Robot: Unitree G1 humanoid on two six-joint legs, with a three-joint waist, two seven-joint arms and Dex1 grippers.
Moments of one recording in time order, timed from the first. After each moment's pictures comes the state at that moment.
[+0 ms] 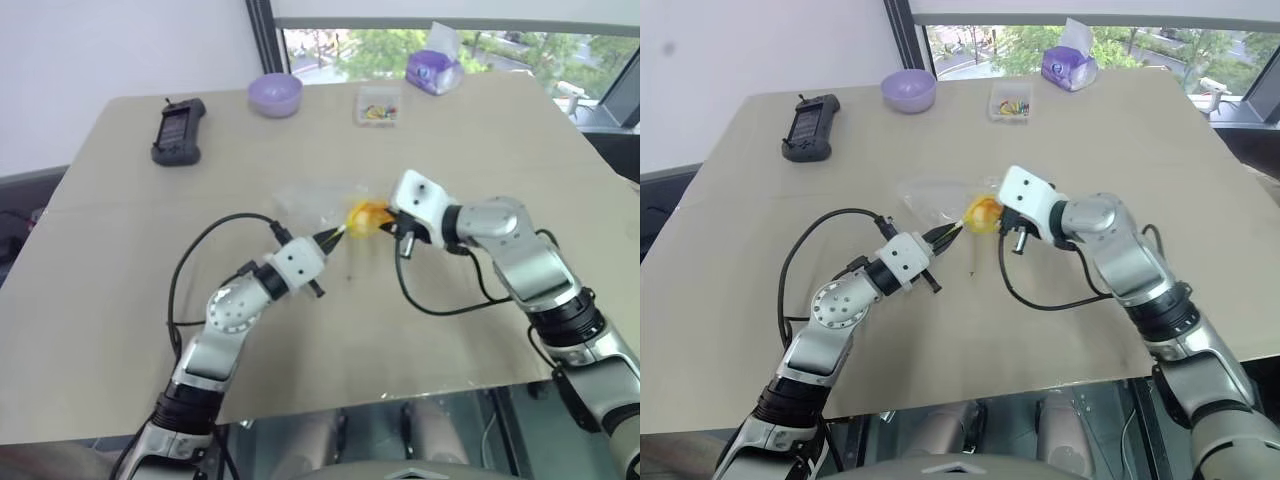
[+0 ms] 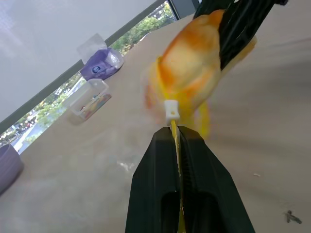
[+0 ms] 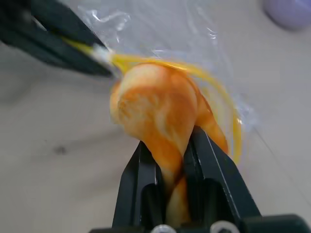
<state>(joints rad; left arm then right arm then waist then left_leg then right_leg) -0.21 0.42 -0.14 -0.11 0.09 -0.18 -0.54 -0.72 -0.46 0.37 -0.19 -0.01 0.62 0.85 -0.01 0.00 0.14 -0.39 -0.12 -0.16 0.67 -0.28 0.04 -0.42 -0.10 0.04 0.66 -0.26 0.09</state>
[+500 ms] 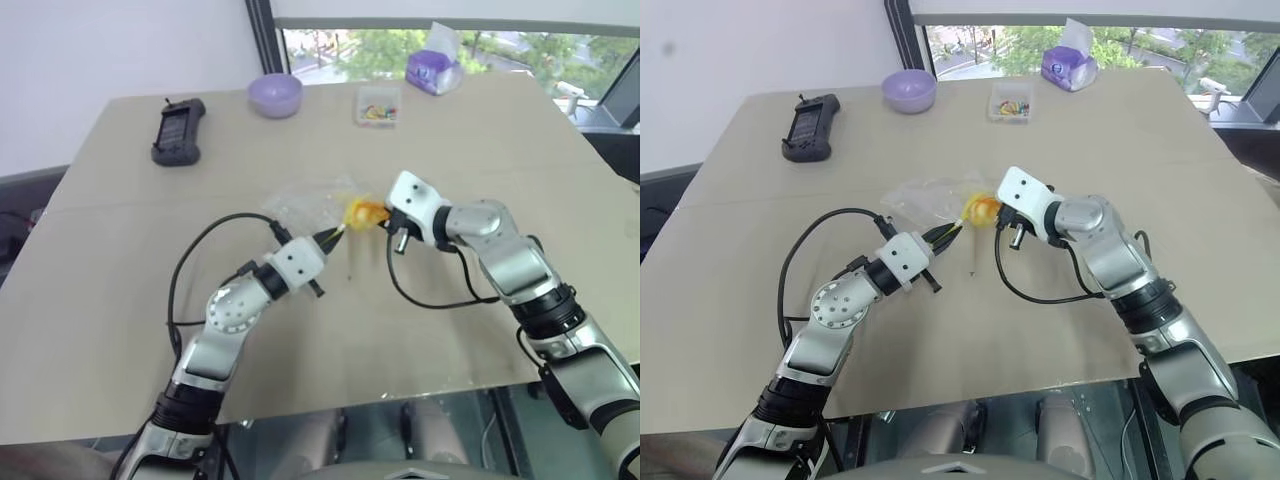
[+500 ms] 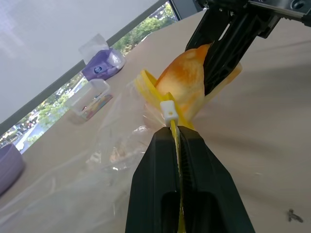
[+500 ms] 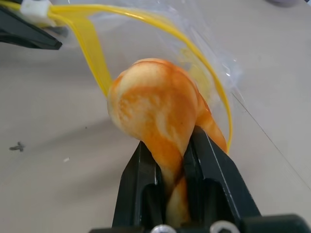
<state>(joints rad) -0.21 0.41 -0.14 -0.11 0.10 -0.18 -0.54 -0.75 -0.45 0.38 0.04 -0.08 0.48 0.79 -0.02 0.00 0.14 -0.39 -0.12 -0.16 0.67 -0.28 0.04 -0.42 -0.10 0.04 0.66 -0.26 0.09</state>
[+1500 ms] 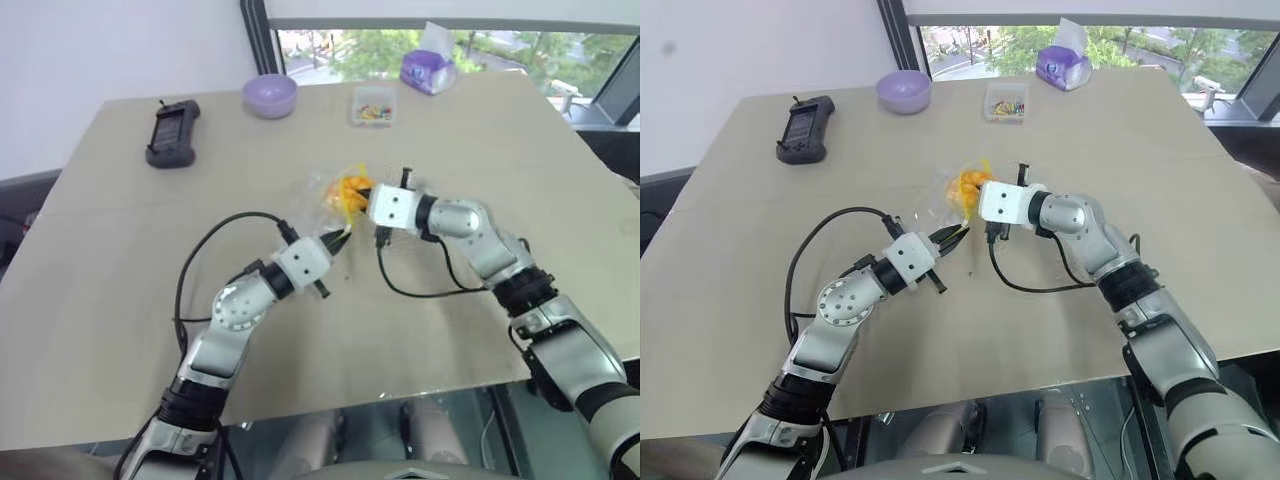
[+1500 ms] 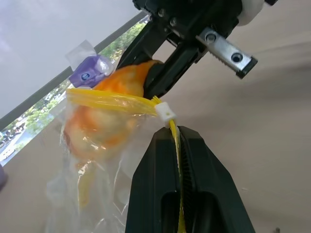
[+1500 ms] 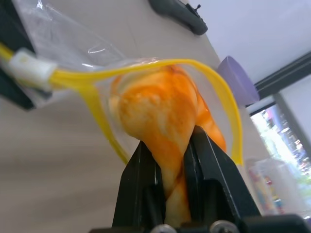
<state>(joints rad) -0.24 0.40 -0.16 -0.10 0.09 -0.17 -0.56 -0.86 -0.39 0.43 0.46 -0.34 -0.33 0.62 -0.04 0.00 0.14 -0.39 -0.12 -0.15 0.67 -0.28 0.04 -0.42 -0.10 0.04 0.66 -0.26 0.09</state>
